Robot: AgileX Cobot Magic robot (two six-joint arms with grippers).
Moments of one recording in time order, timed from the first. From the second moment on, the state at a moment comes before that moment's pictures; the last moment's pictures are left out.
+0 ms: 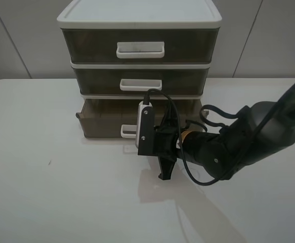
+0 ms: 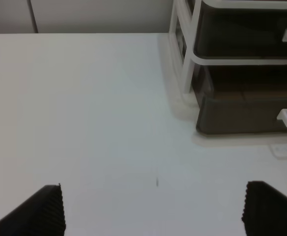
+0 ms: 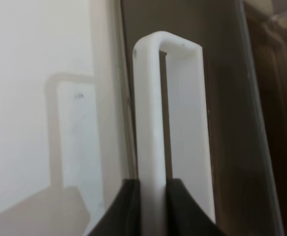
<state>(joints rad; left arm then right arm) -0.06 0.00 -0.51 -0.05 1.06 0.00 0.76 1.98 -0.64 0.19 -0.61 -1.13</state>
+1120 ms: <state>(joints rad) -0.06 0.00 -0.51 -0.05 1.06 0.00 0.99 1.95 -0.57 0.43 -0.64 -1.13</state>
